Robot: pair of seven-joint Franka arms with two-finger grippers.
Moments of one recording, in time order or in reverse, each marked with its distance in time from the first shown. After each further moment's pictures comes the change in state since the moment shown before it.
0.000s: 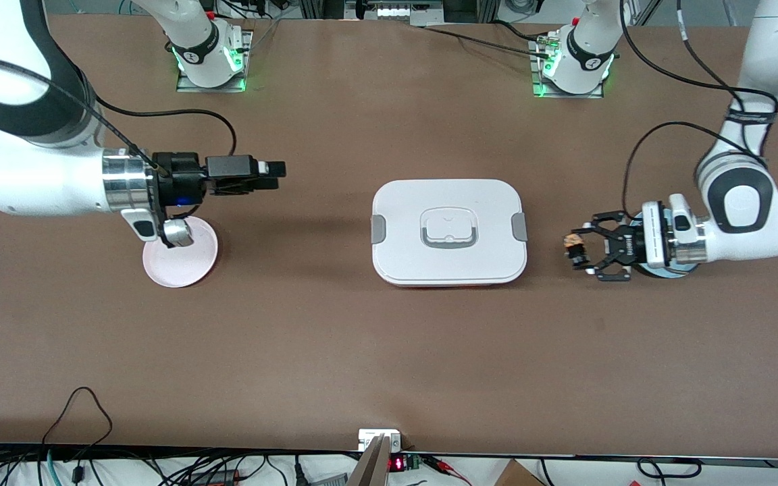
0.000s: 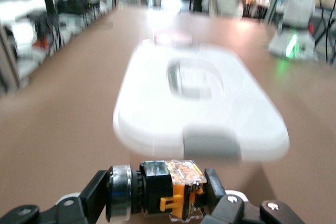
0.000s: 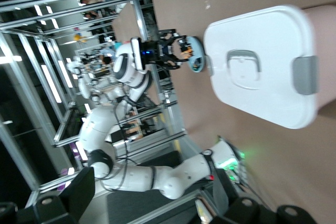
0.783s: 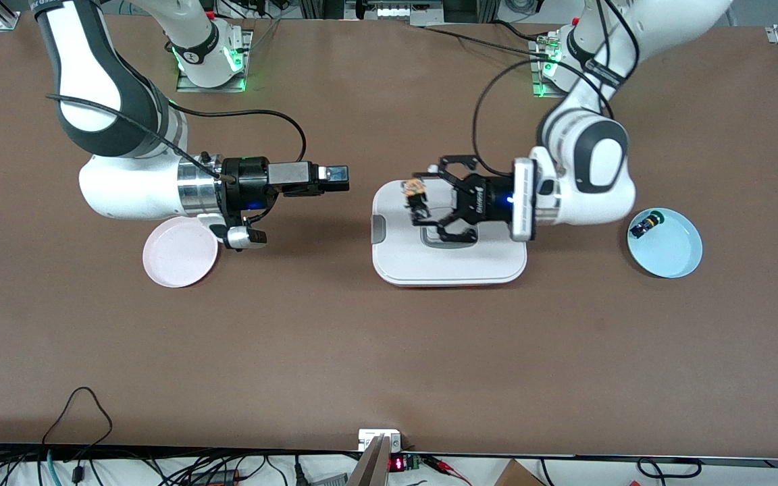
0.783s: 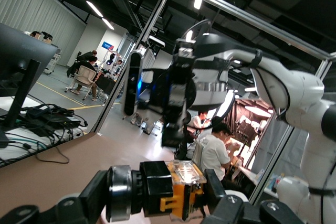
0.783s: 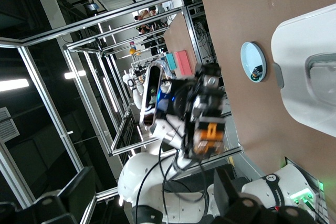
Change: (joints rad) left arm -0.304 -0.104 -0.244 0.021 -0.773 0.171 -0.324; right arm 0.131 0.050 -0.004 -0.011 0.266 0.153 -0.060
